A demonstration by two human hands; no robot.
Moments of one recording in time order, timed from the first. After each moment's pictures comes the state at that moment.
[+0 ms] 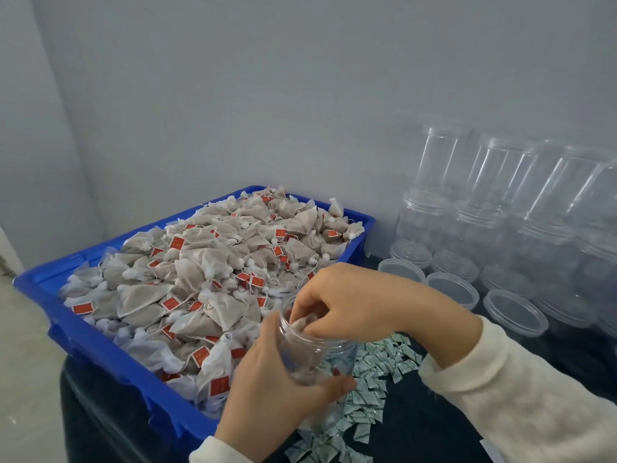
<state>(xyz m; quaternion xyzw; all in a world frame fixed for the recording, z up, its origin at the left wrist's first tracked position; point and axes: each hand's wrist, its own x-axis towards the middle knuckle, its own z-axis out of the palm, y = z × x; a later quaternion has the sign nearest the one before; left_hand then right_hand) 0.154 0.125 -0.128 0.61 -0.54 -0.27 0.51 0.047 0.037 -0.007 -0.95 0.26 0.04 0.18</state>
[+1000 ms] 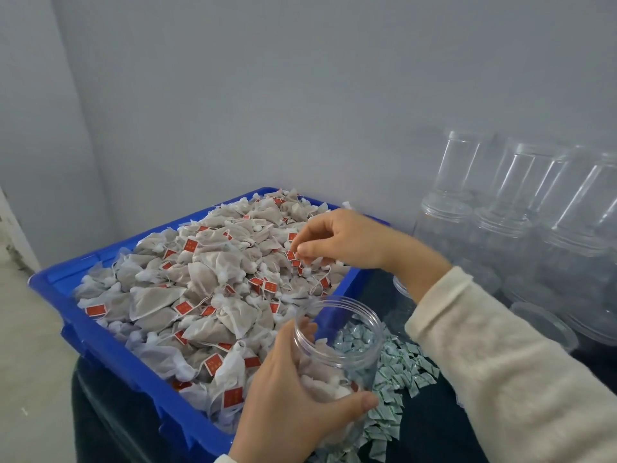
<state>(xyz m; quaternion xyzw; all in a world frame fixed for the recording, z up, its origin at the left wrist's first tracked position) 0.155 0.124 -0.129 0.61 -0.53 -0.29 0.51 0.082 -0.040 -0.002 -0.90 0.27 -0.12 0.32</state>
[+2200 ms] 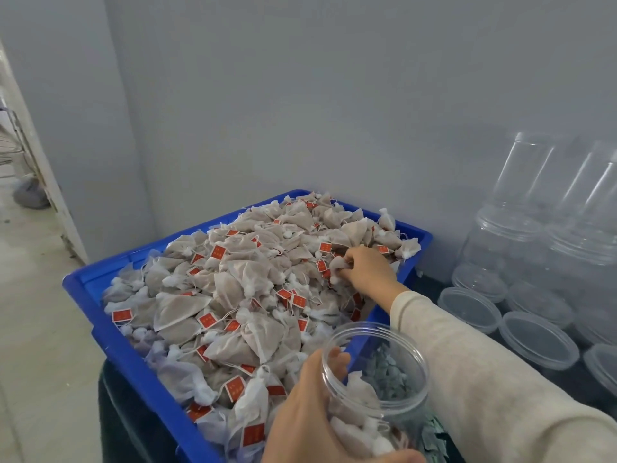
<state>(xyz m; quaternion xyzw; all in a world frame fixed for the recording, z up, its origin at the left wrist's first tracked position) 0.173 0.104 -0.133 0.66 -0.55 -0.31 0.40 0.136 -0.172 -0.134 -0.87 0.46 -0.17 0.06</state>
